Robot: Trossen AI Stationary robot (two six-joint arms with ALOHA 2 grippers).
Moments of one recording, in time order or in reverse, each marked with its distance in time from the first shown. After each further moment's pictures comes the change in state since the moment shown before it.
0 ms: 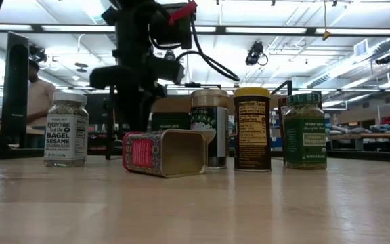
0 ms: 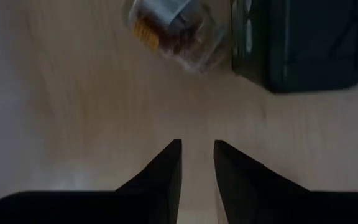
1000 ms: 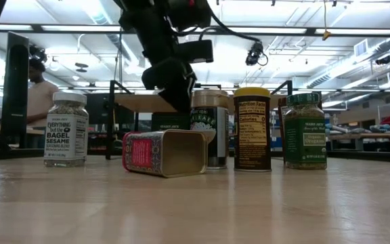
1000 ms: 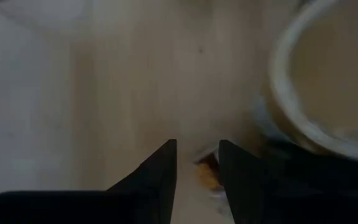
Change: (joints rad) left arm 0.000 0.027 0.034 0.362 -0.039 0.047; right arm 0.032 0.000 0.000 -0.011 -0.001 0.009
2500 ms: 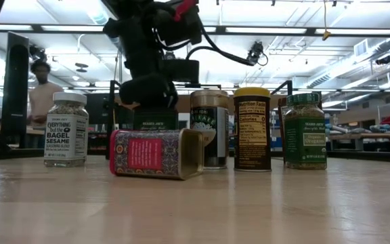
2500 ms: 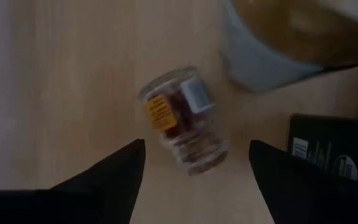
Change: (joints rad) left arm -0.056 0.014 -0.110 -0.012 -0.004 -0.197; right arm 0.019 0.000 0.000 0.001 0.025 0.017
